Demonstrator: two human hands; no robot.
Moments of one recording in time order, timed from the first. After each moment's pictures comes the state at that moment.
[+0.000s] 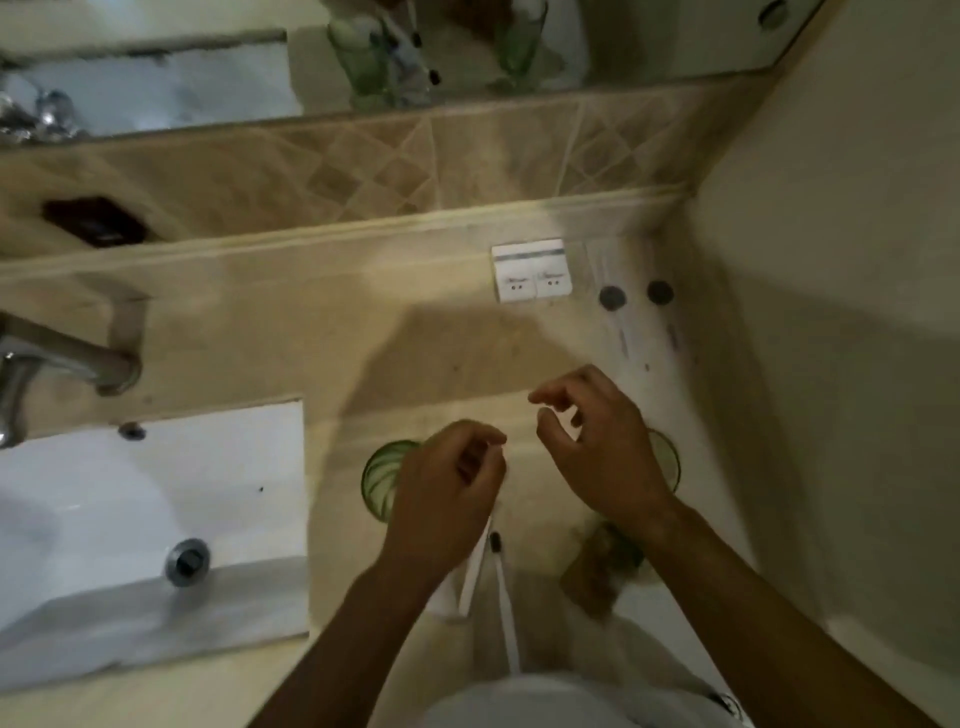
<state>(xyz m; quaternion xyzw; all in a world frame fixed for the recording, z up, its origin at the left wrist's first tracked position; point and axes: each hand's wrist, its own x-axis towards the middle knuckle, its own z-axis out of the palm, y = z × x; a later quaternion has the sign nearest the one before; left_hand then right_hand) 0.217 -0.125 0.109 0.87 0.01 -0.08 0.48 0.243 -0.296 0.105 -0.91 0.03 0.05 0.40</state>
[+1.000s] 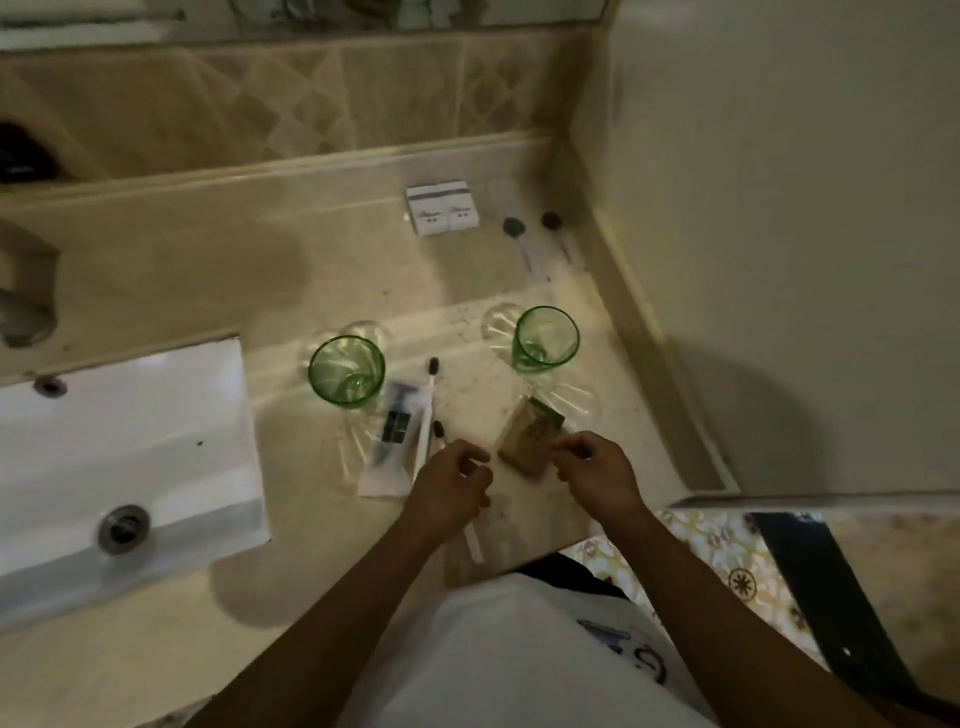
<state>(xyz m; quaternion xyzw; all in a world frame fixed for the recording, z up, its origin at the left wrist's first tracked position) 0.080 -0.145 0.029 0.75 0.10 -0.36 0.55 0.043 -0.339 0.048 -0.81 0.34 0.12 0.46</state>
